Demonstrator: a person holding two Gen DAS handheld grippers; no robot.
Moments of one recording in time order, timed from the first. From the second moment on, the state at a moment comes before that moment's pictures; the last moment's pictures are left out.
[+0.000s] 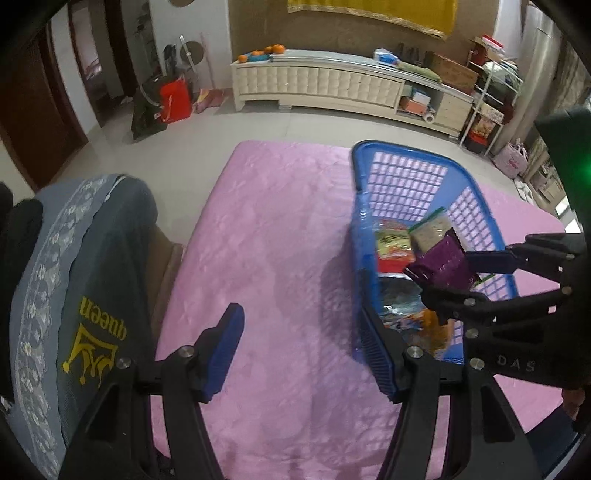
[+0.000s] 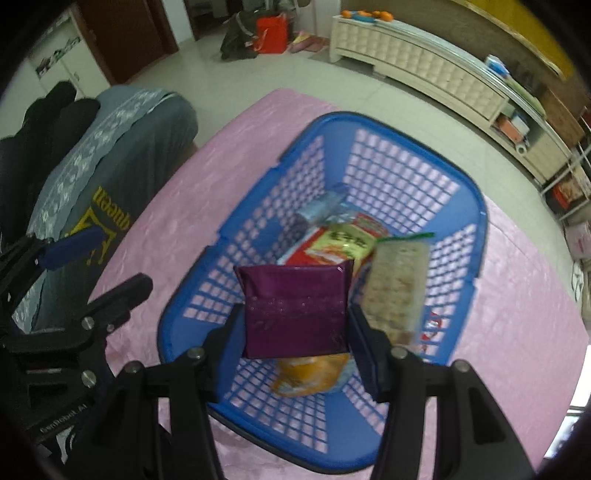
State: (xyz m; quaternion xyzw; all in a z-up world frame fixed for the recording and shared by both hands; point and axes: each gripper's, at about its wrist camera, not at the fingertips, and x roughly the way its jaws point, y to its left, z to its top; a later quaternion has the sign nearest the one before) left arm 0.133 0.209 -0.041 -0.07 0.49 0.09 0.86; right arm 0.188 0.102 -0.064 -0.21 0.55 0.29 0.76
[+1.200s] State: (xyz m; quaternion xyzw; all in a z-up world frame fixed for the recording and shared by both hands) left arm 0.139 0.140 -0.003 -0.03 0.48 0.06 0.88; right arm 0.197 0.015 -0.026 -0.14 0.54 0.26 0.78
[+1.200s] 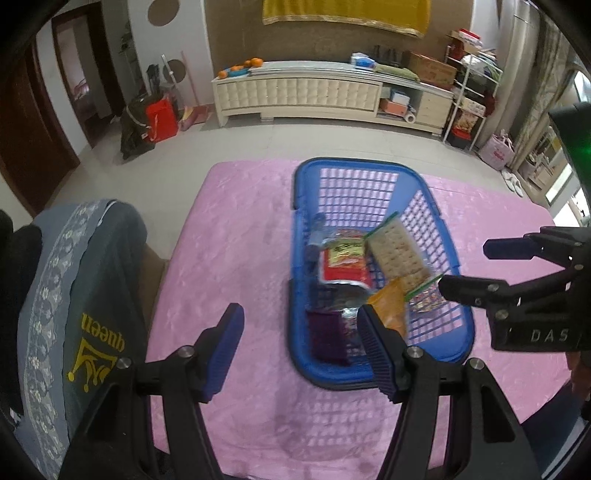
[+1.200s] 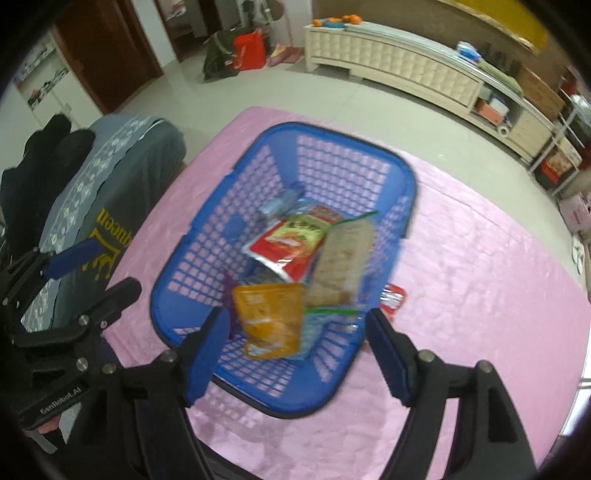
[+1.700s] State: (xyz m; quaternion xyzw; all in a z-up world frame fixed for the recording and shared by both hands) left arm 0.182 0.098 -0.020 -0.02 0.50 0.04 0.86; right arm 0.243 -0.076 -0.049 -0.07 0.58 0.19 0.79
